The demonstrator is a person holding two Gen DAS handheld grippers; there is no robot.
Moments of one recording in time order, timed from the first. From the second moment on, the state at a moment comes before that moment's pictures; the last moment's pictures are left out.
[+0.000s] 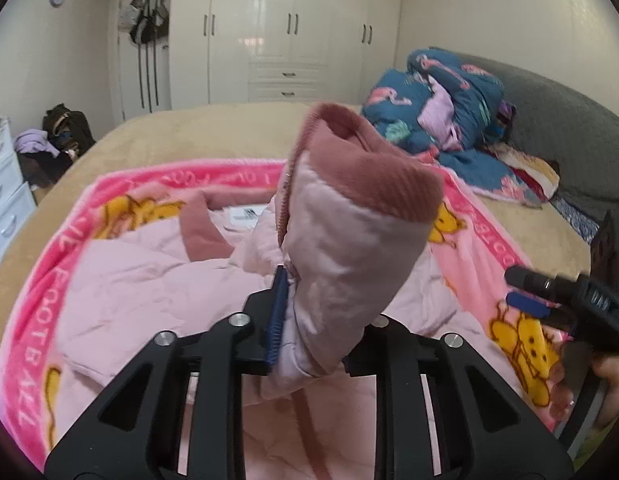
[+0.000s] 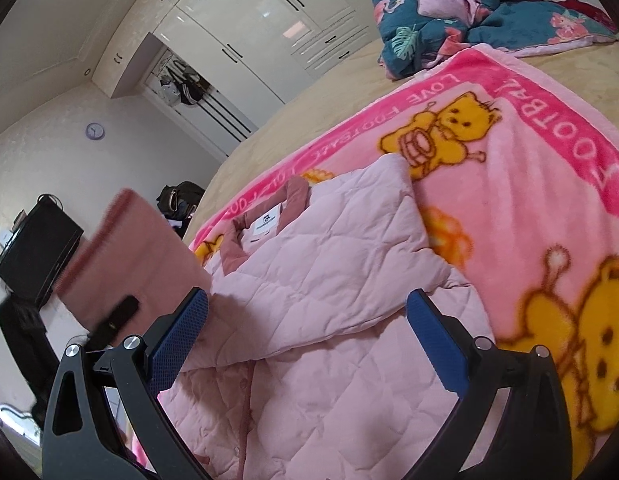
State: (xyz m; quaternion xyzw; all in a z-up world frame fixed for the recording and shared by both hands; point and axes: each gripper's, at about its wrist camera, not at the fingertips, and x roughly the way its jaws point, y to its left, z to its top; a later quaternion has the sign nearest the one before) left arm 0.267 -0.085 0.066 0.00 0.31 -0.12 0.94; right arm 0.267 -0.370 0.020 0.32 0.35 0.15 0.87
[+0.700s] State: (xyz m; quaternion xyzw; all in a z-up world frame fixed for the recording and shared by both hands) left arm 0.225 -0.111 0.014 0.13 0.37 -0.22 0.89; right arm 0.276 -0.364 0.013 0.31 0.37 0.14 0.86
